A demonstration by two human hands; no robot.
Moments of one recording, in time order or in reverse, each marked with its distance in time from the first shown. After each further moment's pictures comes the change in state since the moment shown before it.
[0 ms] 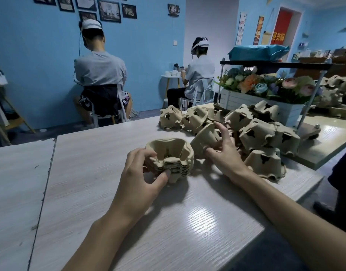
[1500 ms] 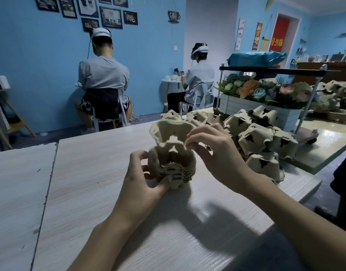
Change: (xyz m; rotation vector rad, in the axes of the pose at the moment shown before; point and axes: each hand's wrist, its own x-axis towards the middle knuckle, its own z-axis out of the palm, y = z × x) left_hand -0.004 0.003 0.000 -0.125 -0.033 -0.078; right_hand -0.026 -0.059 -0.007 -0.338 0.036 -0.762
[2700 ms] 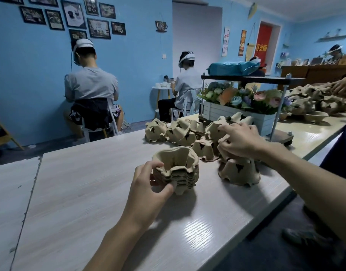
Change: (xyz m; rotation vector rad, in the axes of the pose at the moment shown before) left_hand 0.006 0.028 0.047 -0.013 -0.064 -0.018; right_hand 0.014 0.105 -0.085 -0.593 -0.516 0.566
